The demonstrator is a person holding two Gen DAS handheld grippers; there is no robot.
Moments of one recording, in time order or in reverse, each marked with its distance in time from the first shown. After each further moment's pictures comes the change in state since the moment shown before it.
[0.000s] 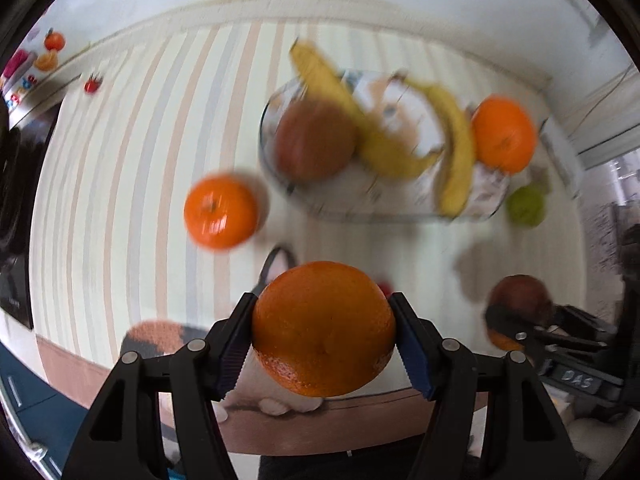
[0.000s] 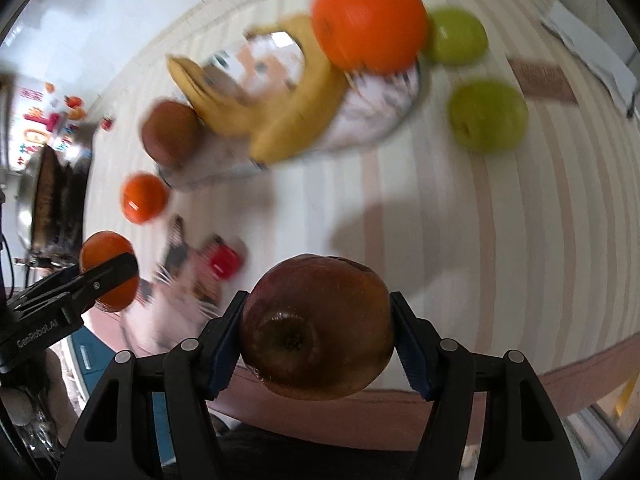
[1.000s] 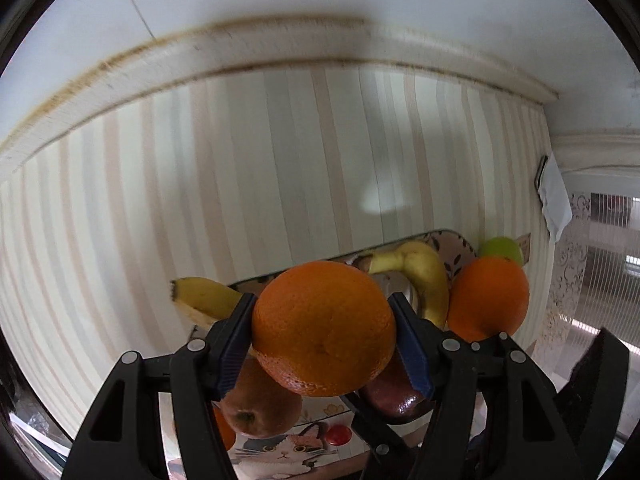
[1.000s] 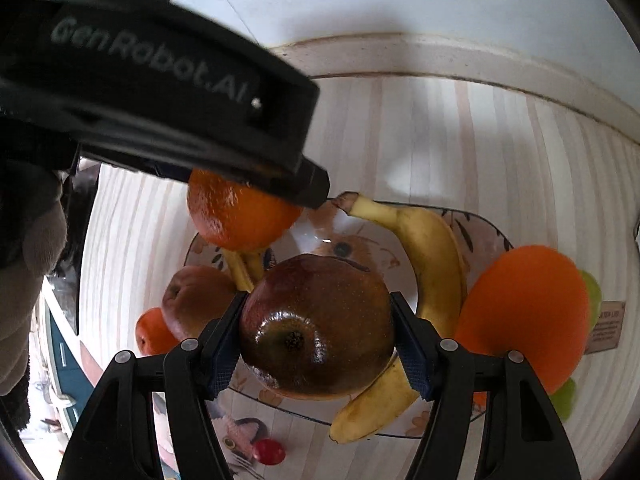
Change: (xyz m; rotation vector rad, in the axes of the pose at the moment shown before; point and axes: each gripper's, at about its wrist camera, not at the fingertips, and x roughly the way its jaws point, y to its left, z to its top) left arm 0.092 -0.032 0.222 0.129 0.340 -0.131; right arm 0.043 0.065 0.161 -0.202 -0.080 -0.053
